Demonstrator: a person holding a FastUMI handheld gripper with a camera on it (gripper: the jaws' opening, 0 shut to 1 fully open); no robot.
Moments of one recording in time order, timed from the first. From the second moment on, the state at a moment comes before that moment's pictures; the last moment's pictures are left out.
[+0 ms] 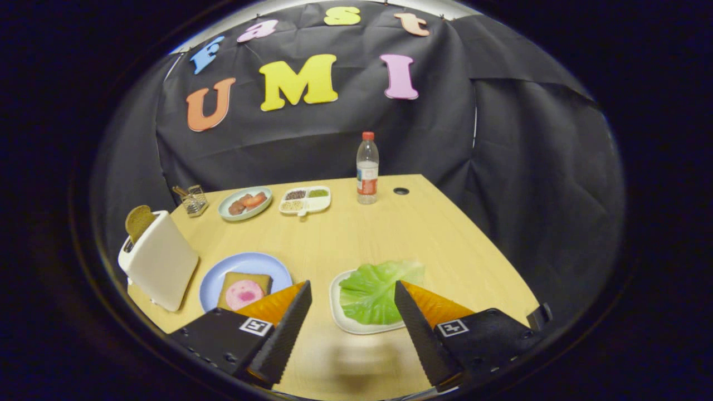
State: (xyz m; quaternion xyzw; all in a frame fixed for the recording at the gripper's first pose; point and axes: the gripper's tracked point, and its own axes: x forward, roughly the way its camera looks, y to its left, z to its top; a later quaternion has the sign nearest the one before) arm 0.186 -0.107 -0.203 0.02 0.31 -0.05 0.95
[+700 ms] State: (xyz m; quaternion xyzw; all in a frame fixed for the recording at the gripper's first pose) arm 0.221 -0.148 -0.295 0.05 0.43 -0.07 0.90
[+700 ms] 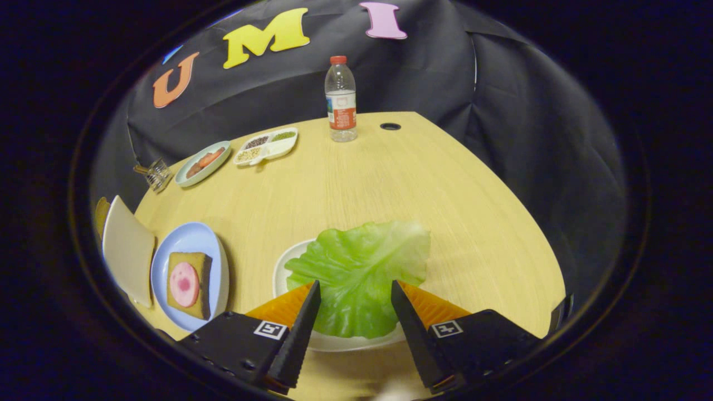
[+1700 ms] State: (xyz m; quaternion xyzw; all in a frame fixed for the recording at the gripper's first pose) arm 0.204 -0.120 -0.246 0.06 0.39 -0.06 0.92
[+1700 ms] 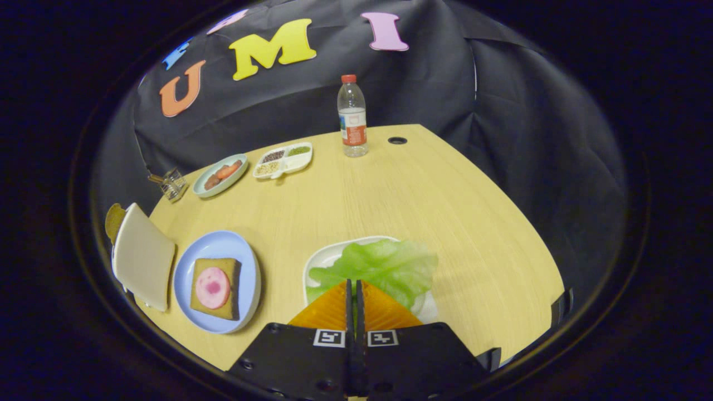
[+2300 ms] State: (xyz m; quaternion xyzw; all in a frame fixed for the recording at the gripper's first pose) arm 0.187 -0.082 -0.210 0.04 0.34 -0.06 0.94
